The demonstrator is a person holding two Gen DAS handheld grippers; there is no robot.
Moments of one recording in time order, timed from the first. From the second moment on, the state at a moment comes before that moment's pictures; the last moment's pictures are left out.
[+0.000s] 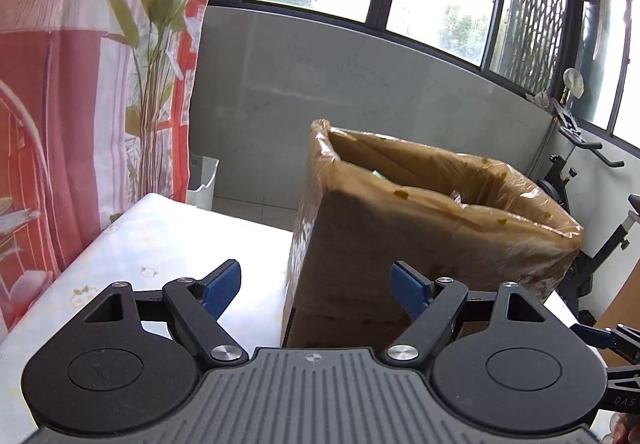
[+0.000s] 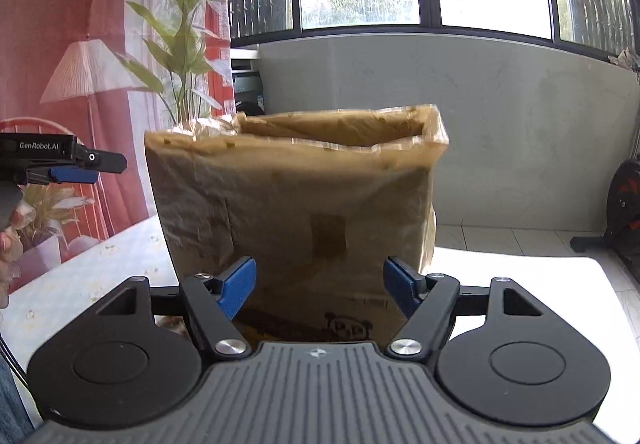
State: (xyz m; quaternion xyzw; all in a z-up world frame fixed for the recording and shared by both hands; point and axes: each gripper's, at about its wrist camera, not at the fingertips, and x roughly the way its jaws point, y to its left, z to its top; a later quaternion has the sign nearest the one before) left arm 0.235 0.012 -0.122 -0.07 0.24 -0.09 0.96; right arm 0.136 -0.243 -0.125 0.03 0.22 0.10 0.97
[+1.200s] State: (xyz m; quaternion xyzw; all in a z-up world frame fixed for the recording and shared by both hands) left arm 0.221 -0.002 -0.217 -0.06 0.39 -0.07 0.92; right arm 0.114 -0.224 -0.227 0.00 0.29 0.11 0.95
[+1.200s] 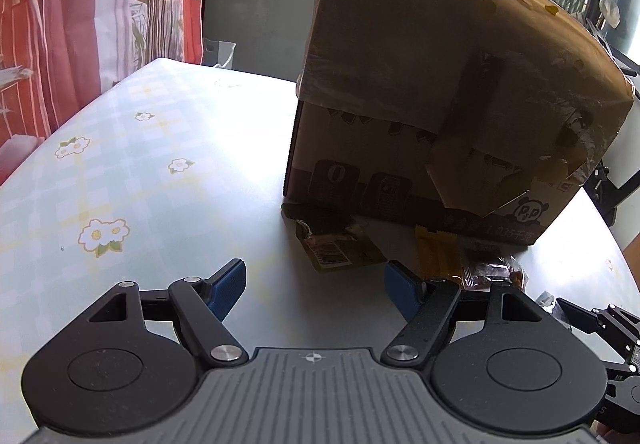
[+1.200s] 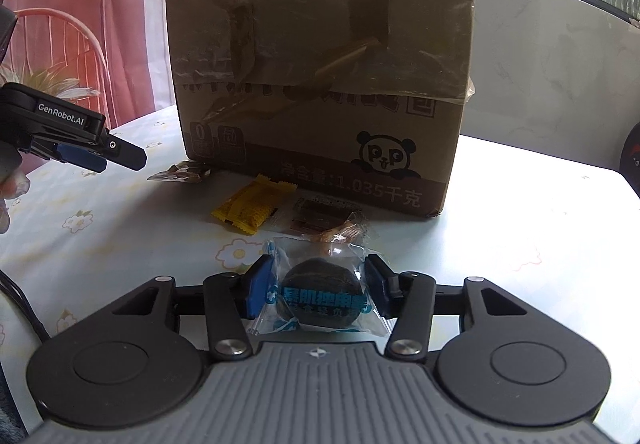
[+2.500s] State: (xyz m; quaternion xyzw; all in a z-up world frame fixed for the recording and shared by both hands) left arm 0.219 -0.064 -0.248 0.07 0.38 -0.12 0.92; right arm 0.118 -0.225 -0.229 0.01 0.30 0.12 0.95
